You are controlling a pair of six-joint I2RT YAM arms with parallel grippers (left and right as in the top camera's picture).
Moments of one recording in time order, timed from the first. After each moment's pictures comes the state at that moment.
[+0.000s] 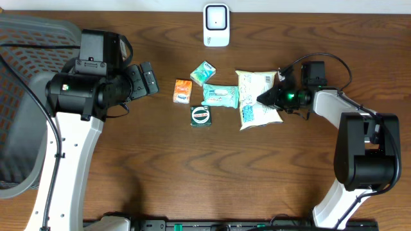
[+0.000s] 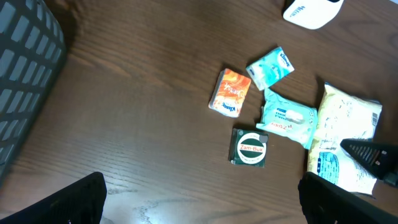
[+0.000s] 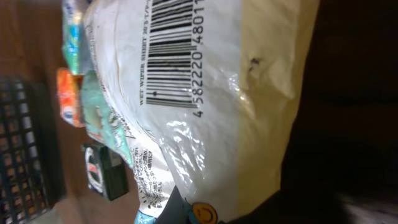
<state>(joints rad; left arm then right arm) -0.13 1.40 1.56 -1.18 0.04 -0.43 0.00 1.95 1.09 -0.28 -0.75 0.32</state>
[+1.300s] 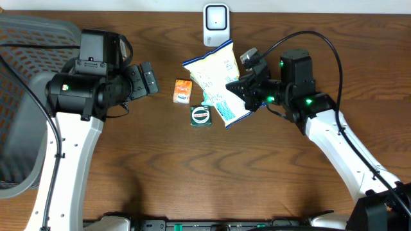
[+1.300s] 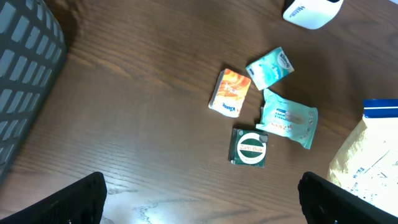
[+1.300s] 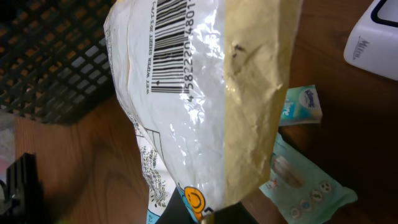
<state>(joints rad) -0.13 1.40 1.56 -1.18 0.04 -0.43 0.30 1.51 1.07 -0.22 -0.72 -0.05</state>
